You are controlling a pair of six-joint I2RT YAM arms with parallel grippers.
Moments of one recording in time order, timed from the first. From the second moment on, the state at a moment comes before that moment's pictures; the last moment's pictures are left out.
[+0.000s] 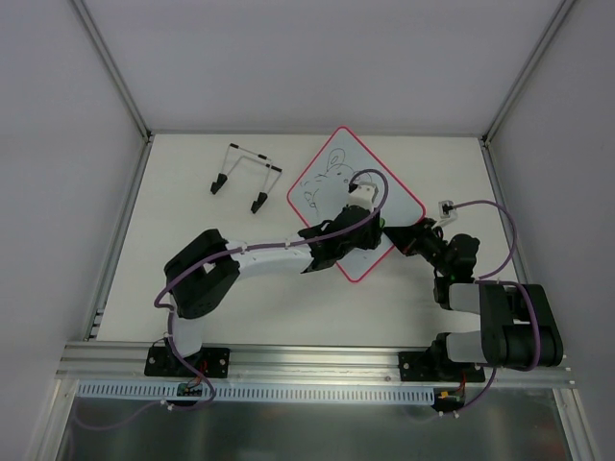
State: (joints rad) left arm -1.05 1.92 1.31 0.14 -0.30 -0.51; right arm 0.03 1.35 0.21 1.10 -0.67 0.74
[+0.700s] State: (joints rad) left arm -0.93 1.86 1.06 0.20 -0.35 -0.84; right arm 0.03 1.35 0.21 1.10 -0.66 0.74
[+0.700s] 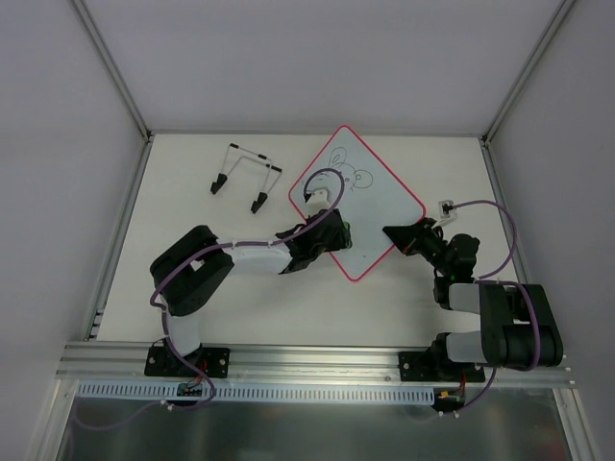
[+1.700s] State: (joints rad) left arm -1.06 1.90 1.09 0.28 -0.45 -0.70; right arm 0.03 1.35 0.21 1.12 -0.63 0.72
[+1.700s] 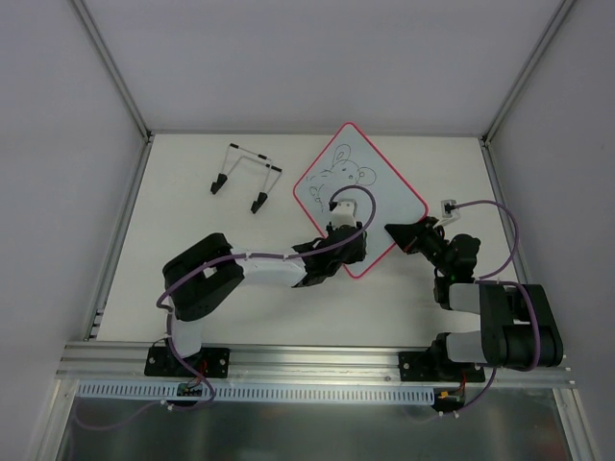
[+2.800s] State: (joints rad) left arm -1.02 1.87 1.04 0.29 -0.36 -0.81; right arm 0.03 1.35 0.21 1.11 -0.64 0.72
